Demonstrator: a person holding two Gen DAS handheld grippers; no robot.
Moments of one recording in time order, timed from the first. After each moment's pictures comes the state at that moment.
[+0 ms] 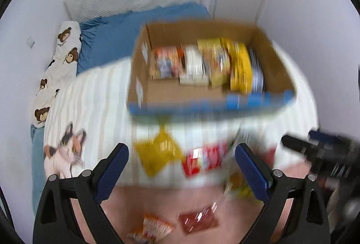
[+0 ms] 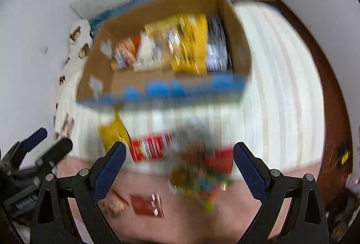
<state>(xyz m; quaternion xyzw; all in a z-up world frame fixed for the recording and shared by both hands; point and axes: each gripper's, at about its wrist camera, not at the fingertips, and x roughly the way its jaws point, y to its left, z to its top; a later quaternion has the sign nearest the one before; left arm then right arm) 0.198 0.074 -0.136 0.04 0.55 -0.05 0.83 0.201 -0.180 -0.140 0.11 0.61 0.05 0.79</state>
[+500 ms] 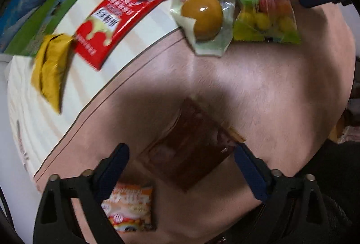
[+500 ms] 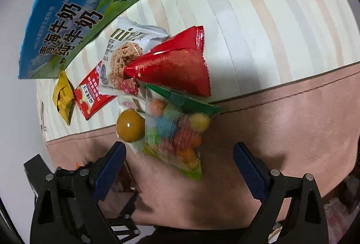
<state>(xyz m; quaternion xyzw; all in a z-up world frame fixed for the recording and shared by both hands) 0.111 0.006 -0.330 0.28 0.67 -0.19 0.66 0.142 -0.228 -0.286 0.23 0.70 0.01 0.68</state>
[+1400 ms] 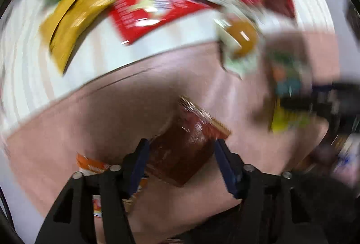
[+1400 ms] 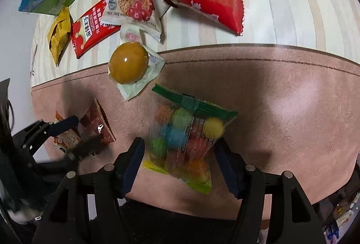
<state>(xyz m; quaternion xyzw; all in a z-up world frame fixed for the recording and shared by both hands) 0.125 0.035 -0.325 0.16 0.71 -0.17 0.66 0.118 -0.196 -0.305 0.12 0.75 0.09 0.64</state>
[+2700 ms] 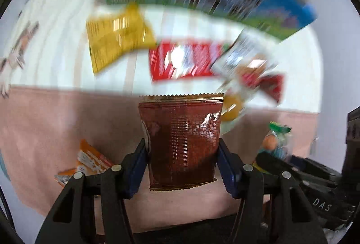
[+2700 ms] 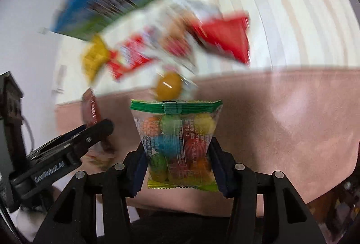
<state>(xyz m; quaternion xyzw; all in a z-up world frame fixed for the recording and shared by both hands) 0.133 -0.021 -0.248 -0.08 0.67 -0.07 0.74 0.102 -0.200 -0.234 0.18 0.68 0.11 0.70</state>
